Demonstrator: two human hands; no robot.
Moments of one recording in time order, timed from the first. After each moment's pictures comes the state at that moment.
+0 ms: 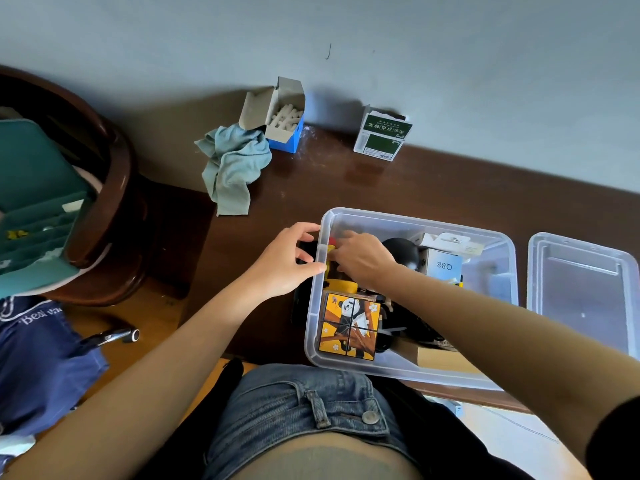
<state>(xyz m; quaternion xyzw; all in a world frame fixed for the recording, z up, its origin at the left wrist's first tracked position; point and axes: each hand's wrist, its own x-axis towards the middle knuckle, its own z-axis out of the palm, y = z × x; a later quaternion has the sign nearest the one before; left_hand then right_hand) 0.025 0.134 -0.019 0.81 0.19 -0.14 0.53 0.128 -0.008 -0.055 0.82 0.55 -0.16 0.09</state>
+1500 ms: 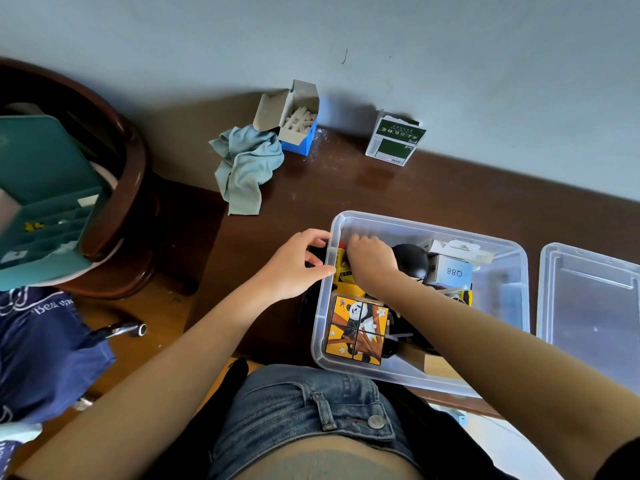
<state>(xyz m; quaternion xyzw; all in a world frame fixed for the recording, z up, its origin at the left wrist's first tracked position) 0.020 0.133 -0.019 0.81 0.19 -0.14 0.54 0.119 0.002 -0.057 0.91 0.35 -0.22 0.08</state>
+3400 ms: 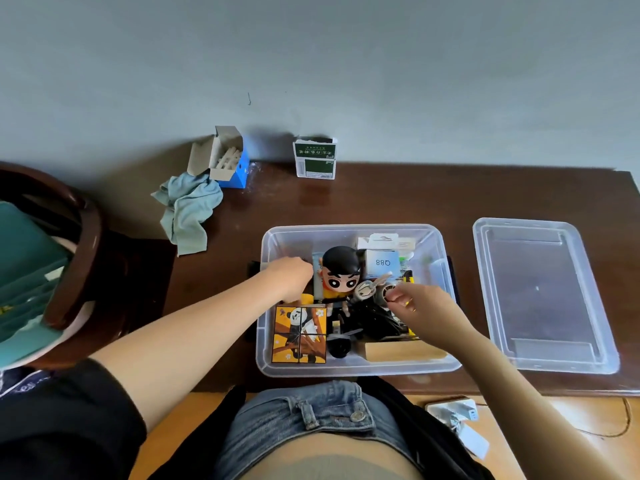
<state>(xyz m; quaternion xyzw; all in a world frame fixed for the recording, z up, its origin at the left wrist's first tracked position) 0.091 0.052 -0.008 0.92 -0.06 -0.39 0.02 0.101 -0.195 0.000 0.92 0.15 -0.29 -0.21</state>
